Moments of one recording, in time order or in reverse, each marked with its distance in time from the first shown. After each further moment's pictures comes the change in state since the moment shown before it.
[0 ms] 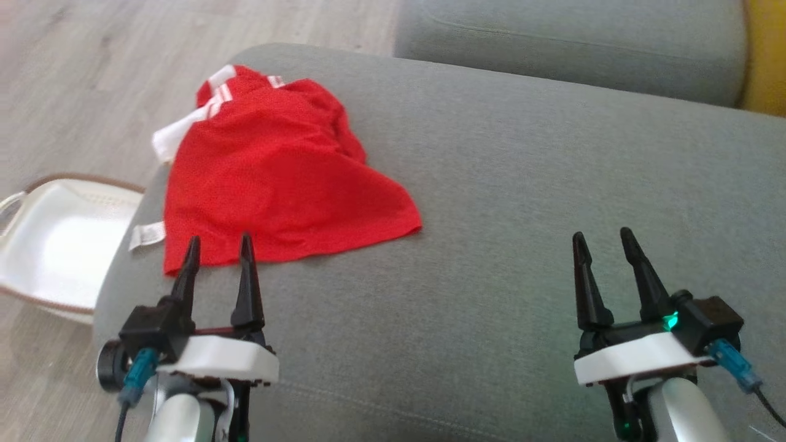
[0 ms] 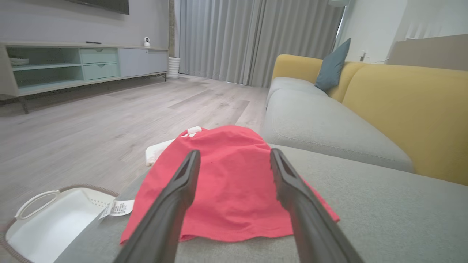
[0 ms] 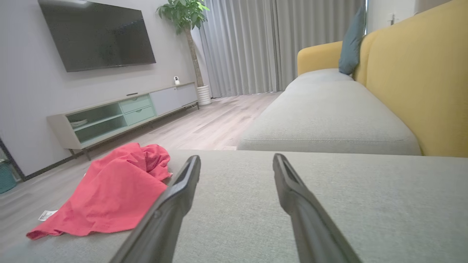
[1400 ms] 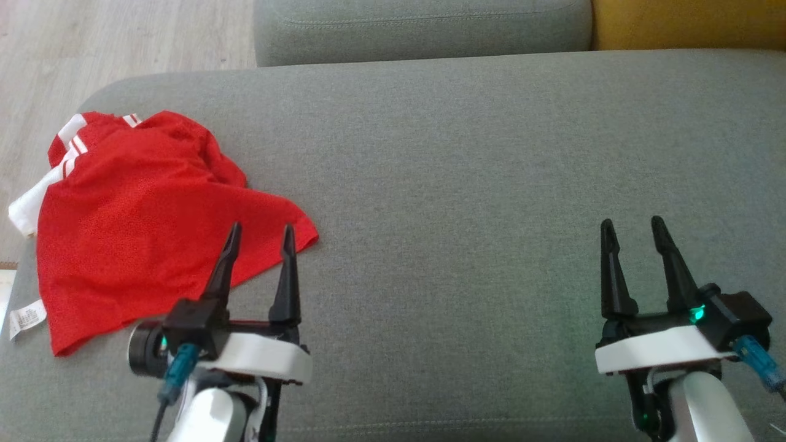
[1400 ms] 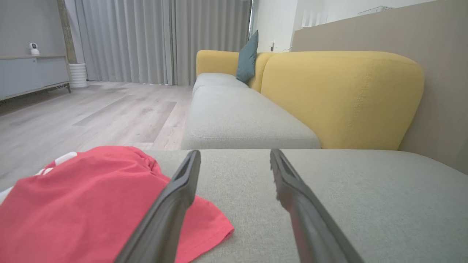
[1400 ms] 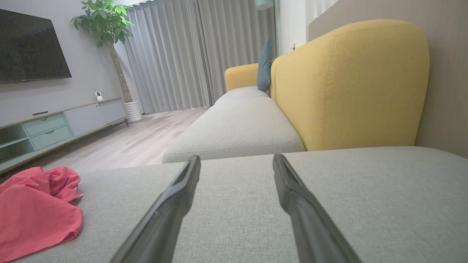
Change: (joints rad) left arm -0.031 0.062 -0.186 -0.068 -0.017 0.106 0.000; right arm -0.003 0.001 -0.072 -0.037 -0.042 0.000 0.000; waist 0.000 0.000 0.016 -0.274
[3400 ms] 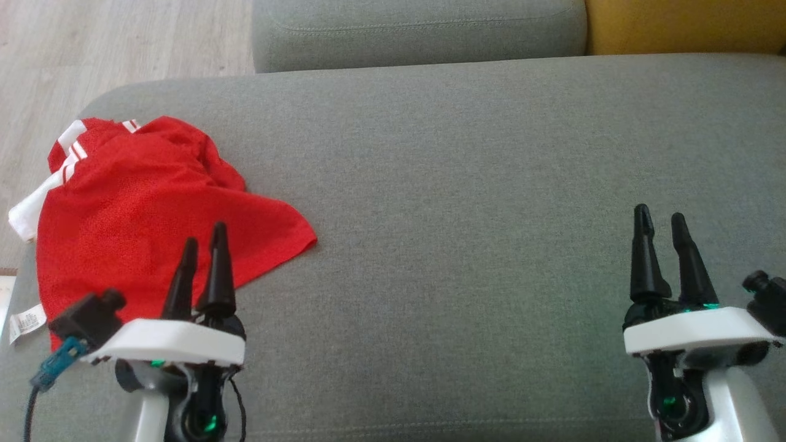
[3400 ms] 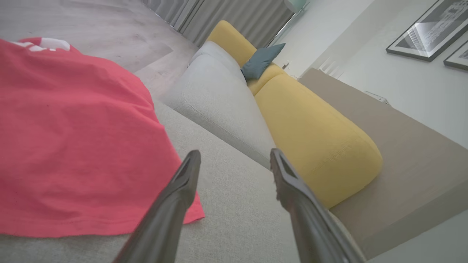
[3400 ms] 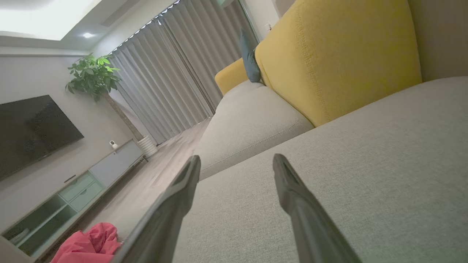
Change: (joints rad) left arm 0.030 -0.081 0.272 0.017 -0.527 -0.224 0.156; right arm 0.002 0.002 -0.037 -0.072 0.382 0.000 0.162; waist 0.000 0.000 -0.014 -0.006
